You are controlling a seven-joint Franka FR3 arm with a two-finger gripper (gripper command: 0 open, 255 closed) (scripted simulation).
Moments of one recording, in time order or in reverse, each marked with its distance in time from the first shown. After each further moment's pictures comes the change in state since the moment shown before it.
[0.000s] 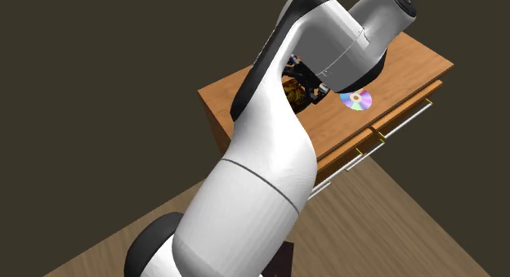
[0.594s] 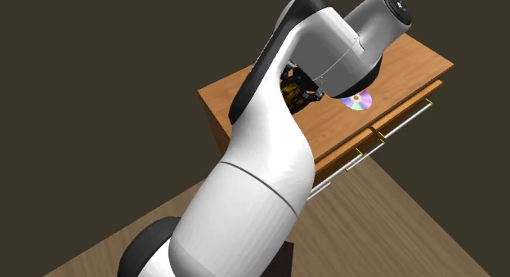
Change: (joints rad) arm 0.007 -0.025 0.001 -0.059 -0.001 0.046 -0.015
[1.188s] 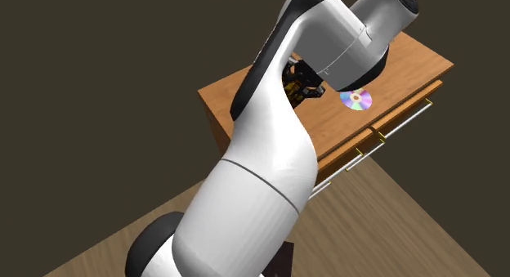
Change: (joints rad) arm -0.008 0.029 -0.002 0.078 0.002 -0.060 0.020
